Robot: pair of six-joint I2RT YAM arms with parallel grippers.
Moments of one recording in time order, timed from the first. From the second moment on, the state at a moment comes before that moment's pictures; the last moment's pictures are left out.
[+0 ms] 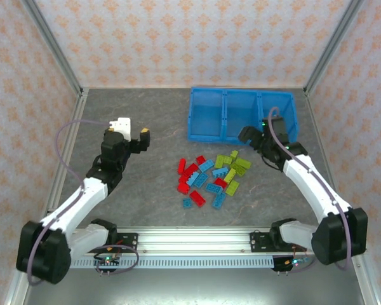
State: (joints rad) left arm -0.27 1.01 0.63 0.07 -0.21 -0.09; right arm 0.27 1.21 0.95 -0.62 0.00 0.72
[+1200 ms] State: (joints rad) left arm -0.50 0.77 0.75 -0.65 0.16 0.40; right arm 0.41 1.63 0.95 -0.67 0.06 1.02
